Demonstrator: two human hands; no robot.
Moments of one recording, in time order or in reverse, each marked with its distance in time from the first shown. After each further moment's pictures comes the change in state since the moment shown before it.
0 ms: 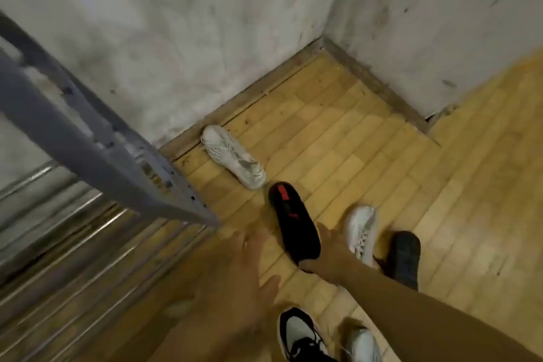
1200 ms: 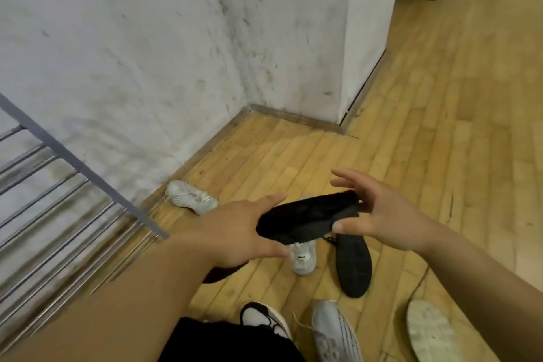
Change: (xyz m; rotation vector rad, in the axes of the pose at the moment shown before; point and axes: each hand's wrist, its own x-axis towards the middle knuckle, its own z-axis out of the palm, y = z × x) left_hand -0.081 0.226 0.073 0.309 -0.100 0.220; right_hand -0.251 0.250 -0.044 0.659 0.493 -0.739
